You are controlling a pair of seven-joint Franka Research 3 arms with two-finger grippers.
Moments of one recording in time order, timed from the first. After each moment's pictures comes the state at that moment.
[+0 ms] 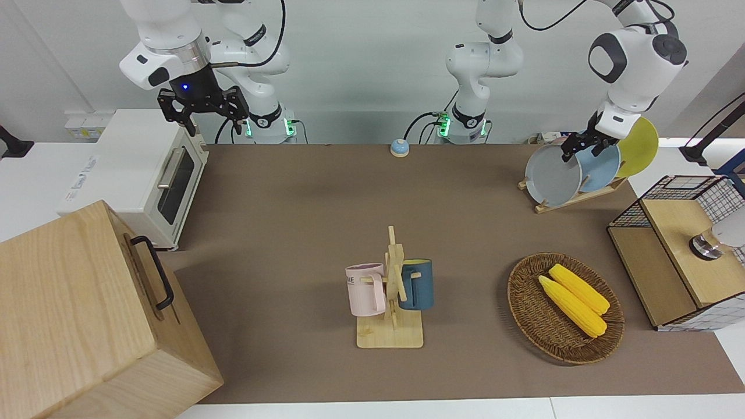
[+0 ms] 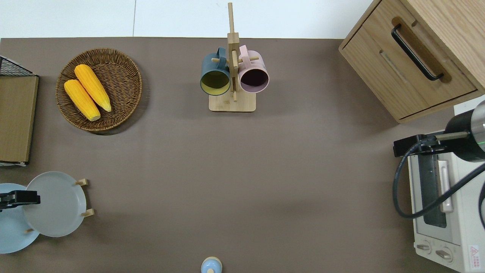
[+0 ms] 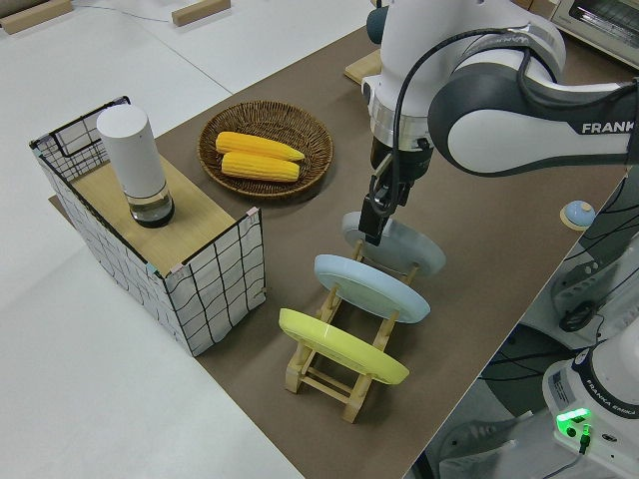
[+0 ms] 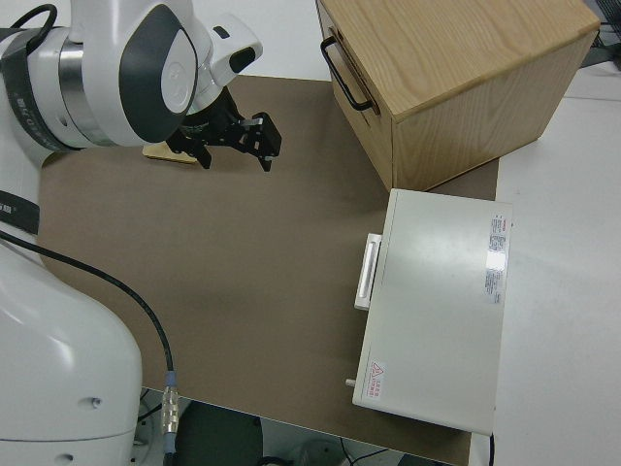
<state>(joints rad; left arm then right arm) -0.05 -0.25 0.36 -2.22 0.14 1.89 0.08 -0.02 -0.02 0.11 -1.50 -0.01 1.43 0.05</state>
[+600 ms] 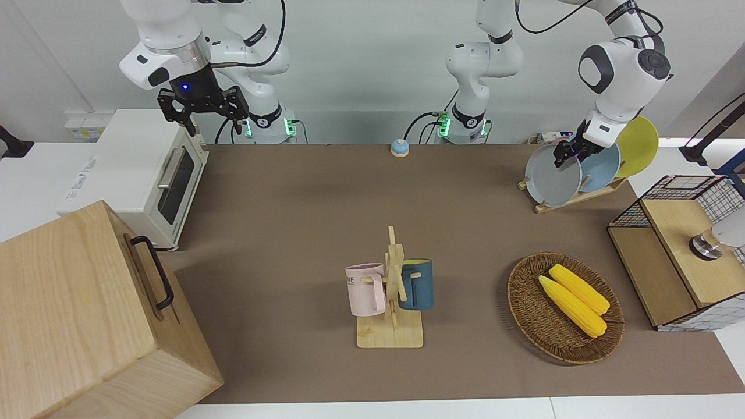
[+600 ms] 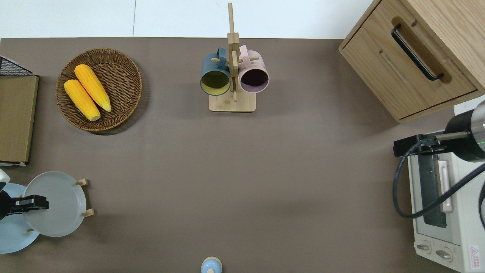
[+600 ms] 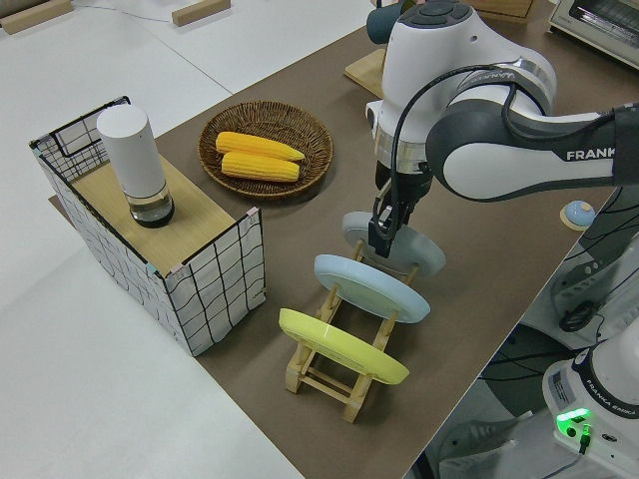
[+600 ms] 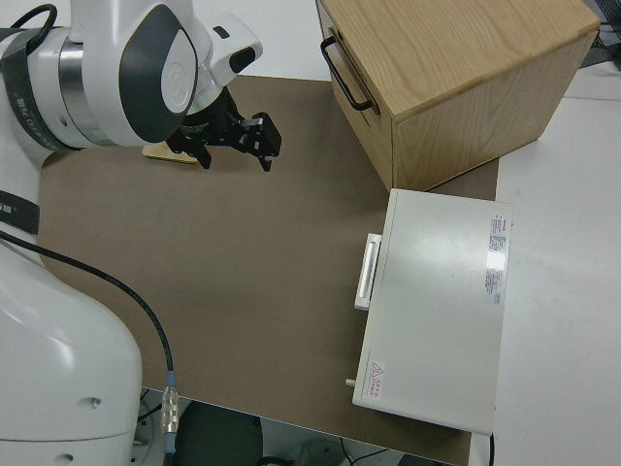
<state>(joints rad) -0.06 -0.25 0.36 -2.29 0.13 1.93 0.08 -0.02 -0.02 0.11 -1.50 -0.01 1.43 0.05</state>
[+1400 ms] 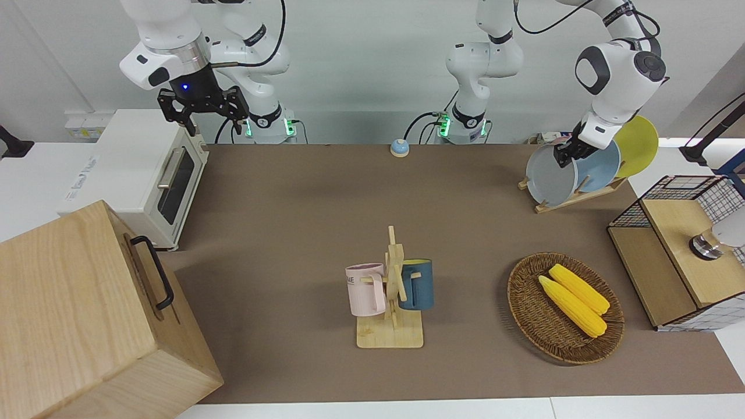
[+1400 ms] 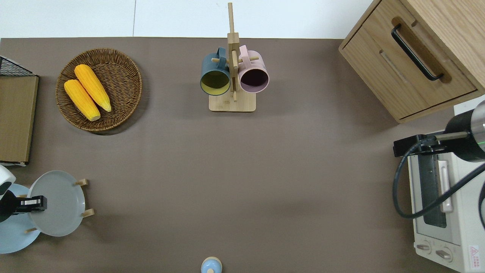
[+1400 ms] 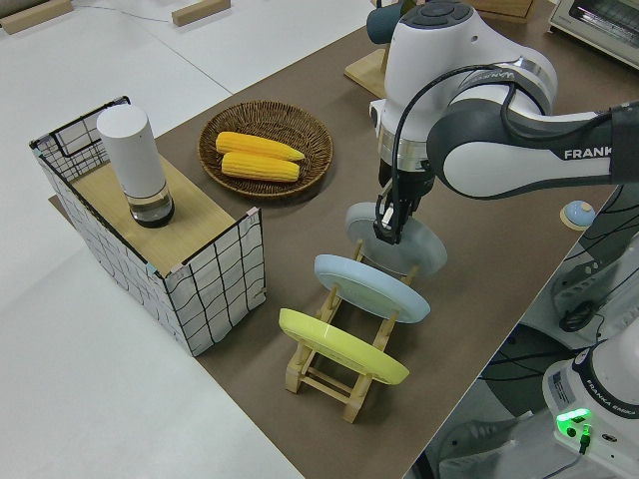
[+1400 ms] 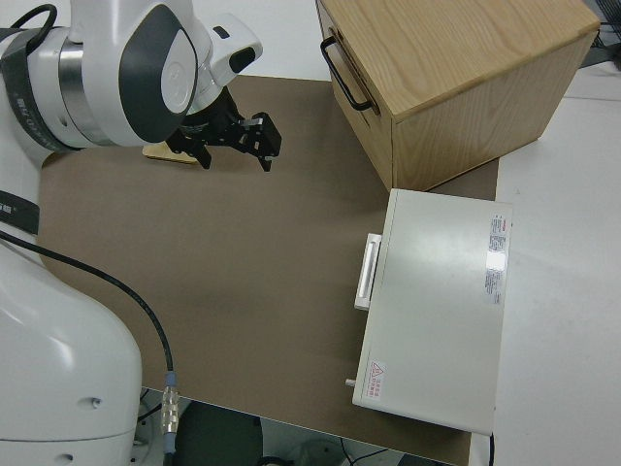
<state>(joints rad) -0.07 -0.26 0.36 -2.30 0.12 1.93 0.08 -0.02 -0.02 0.11 -1.50 -0.01 1.43 0.05</state>
